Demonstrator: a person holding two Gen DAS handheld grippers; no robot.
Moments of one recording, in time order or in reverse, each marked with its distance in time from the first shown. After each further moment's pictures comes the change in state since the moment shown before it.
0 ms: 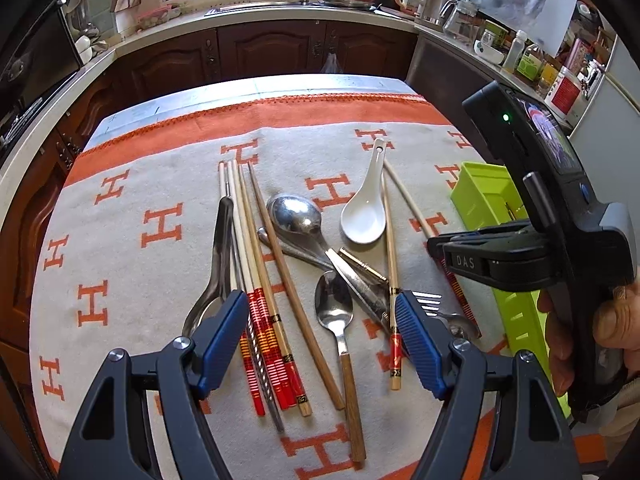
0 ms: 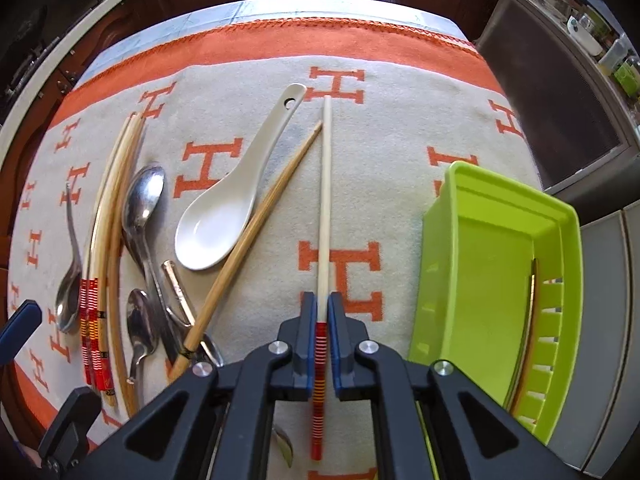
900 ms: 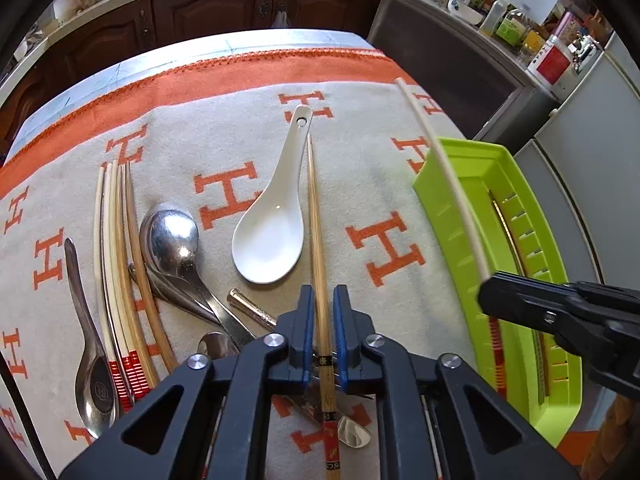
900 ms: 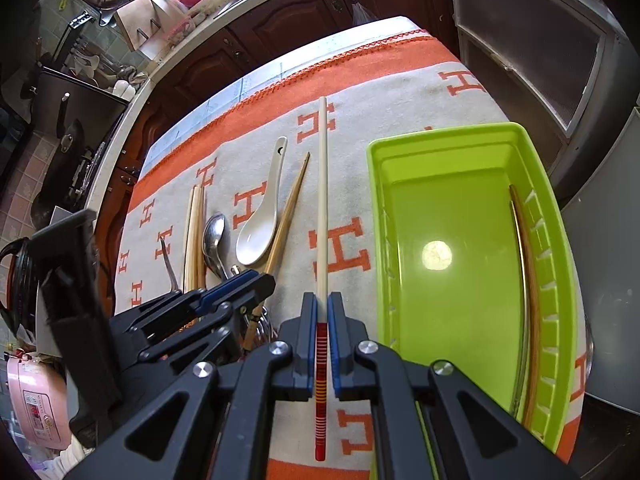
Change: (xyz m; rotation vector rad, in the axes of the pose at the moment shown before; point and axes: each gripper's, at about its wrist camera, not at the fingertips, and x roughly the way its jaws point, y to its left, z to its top) left arm 0.087 -0.050 0.034 0.036 0.163 -0.123; right arm -0.052 -0.067 -0.042 0.253 -0.134 0.355
